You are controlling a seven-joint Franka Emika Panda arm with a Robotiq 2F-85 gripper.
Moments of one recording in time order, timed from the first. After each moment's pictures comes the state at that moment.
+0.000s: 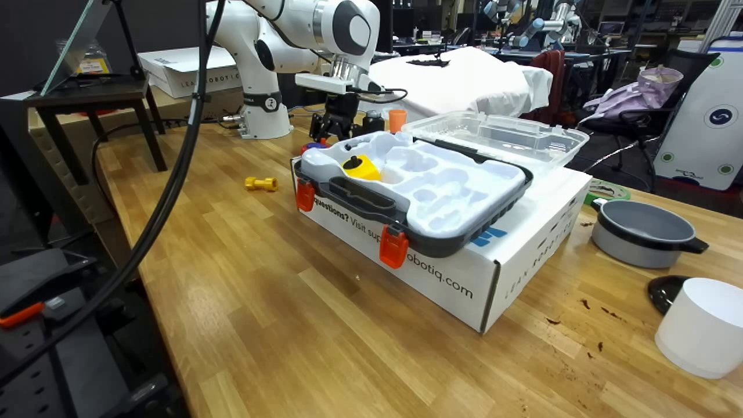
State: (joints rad) arm 0.19 1.29 0.06 -0.69 0.03 1.61 0.08
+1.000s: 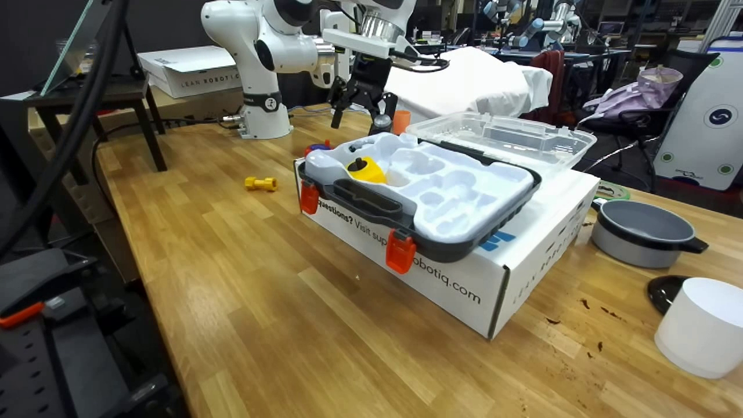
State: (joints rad) arm 0.04 0.99 0.07 -1.04 0.06 1.67 -0.15
